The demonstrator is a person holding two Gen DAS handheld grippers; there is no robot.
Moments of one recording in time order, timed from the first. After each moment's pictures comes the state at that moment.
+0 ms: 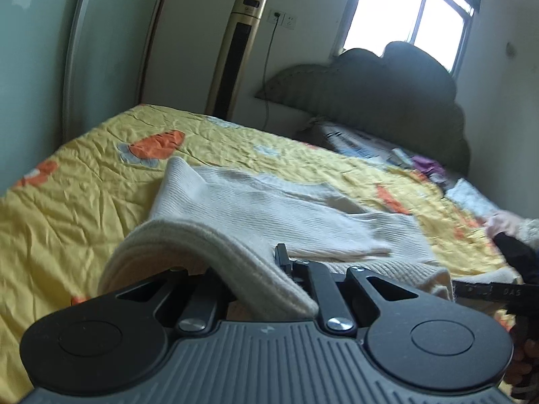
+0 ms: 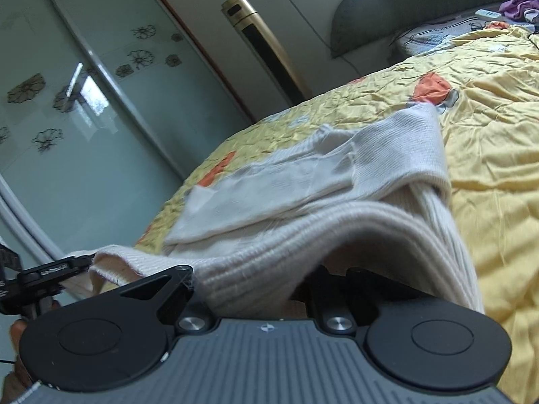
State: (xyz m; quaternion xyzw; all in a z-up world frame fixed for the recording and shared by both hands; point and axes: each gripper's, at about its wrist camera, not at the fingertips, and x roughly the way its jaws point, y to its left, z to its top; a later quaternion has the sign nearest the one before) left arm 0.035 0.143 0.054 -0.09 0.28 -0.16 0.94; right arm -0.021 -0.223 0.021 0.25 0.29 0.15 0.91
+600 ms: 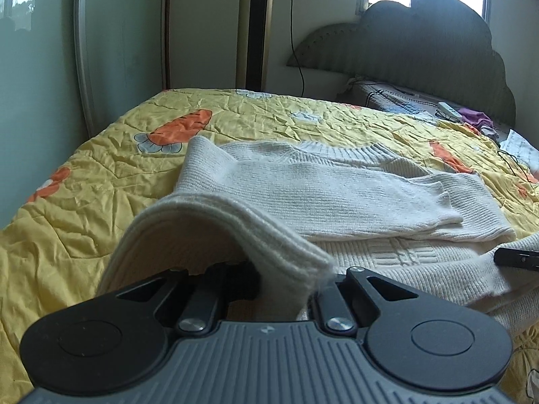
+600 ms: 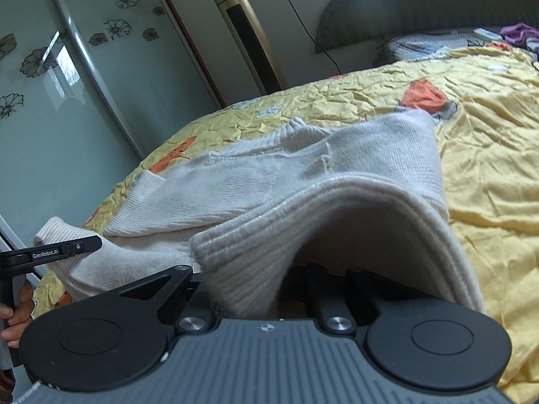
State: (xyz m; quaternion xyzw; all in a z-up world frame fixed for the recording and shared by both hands) left arm 0.081 0.111 0.024 0.00 0.33 -0.10 0.94; right arm 0.029 -0.213 0.000 0.18 0.31 0.11 0.93
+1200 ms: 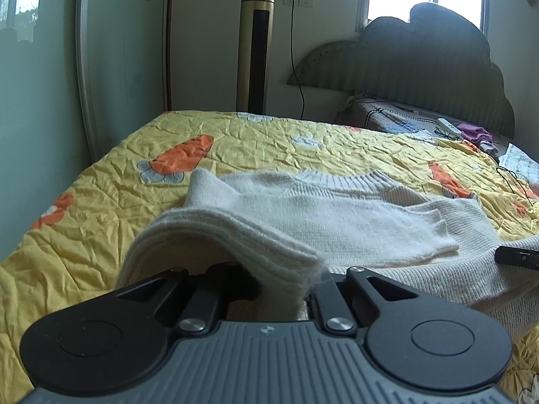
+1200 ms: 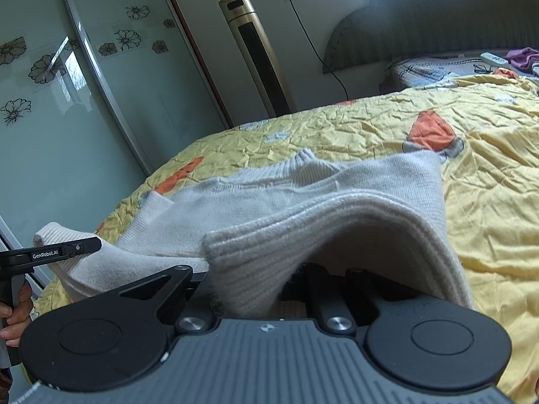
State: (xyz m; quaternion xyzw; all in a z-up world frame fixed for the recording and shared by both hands) left arm 0.091 0.108 0.050 0.00 0.30 -0.09 0.95; right arm 0.039 -0.213 0.027 0.17 0.28 0.11 0.94
